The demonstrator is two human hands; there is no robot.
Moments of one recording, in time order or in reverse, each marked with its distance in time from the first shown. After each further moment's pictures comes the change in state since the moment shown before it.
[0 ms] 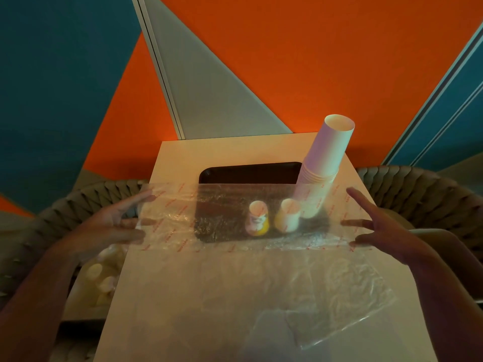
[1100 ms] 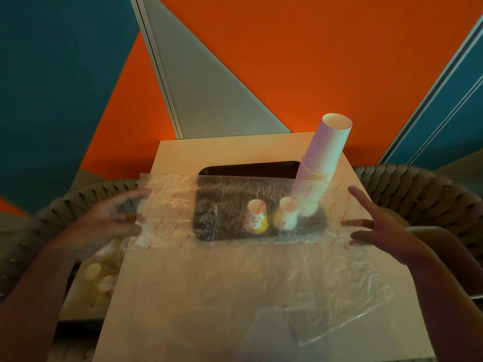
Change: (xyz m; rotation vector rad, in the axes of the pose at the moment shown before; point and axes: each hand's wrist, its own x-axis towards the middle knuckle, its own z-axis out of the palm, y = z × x) left_hand -0.001 0.004 0.000 0.002 0.100 -0.014; right_hand -0.004 0.004 0.000 -0.010 0.061 -0.032
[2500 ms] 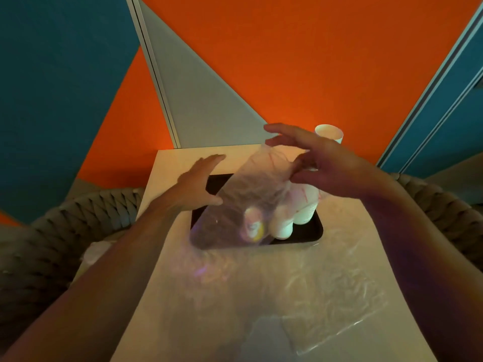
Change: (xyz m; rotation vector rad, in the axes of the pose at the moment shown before) left_hand 0.088 0.079 0.118 0.792 -0.042 0.340; right_hand 0.010 -0.213 0.057 -0.323 -0.223 -0.586
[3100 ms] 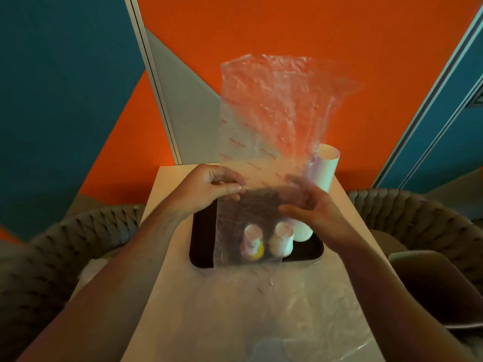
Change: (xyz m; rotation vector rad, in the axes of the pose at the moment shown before) left_hand -0.010 0.052 -0.025 -0.583 0.101 0.212; right_hand -0.019 0.059 0.054 0.538 0.348 0.263
